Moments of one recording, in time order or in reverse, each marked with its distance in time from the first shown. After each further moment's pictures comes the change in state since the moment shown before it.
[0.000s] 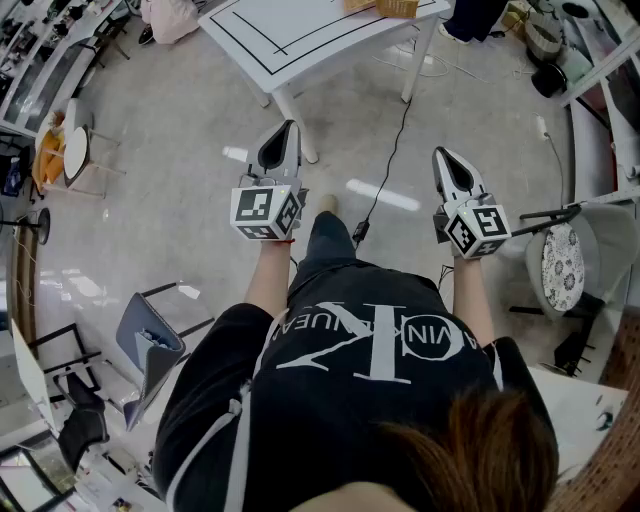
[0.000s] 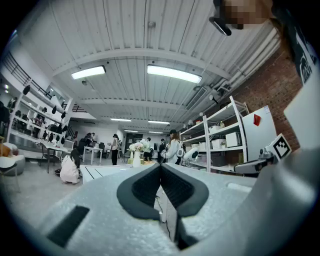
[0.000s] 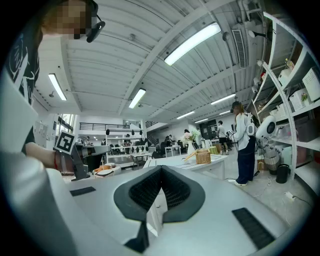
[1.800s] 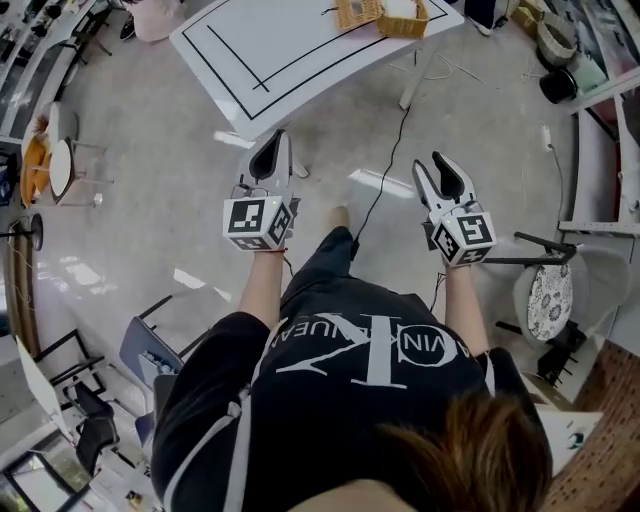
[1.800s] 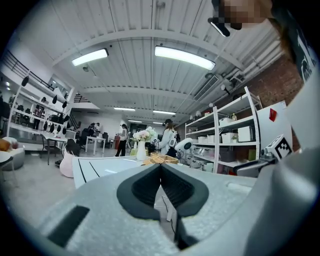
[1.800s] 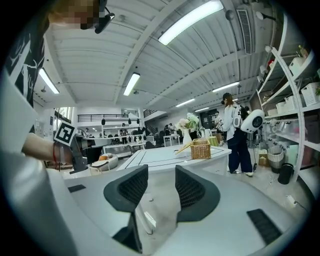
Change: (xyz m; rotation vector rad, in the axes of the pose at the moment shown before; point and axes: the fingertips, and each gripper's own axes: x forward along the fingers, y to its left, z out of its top) left arm 0.188 0.071 -0.036 -0.043 0.102 0.025; right arm 0.166 -0.114 -0.009 -0.011 0.137 -0.009
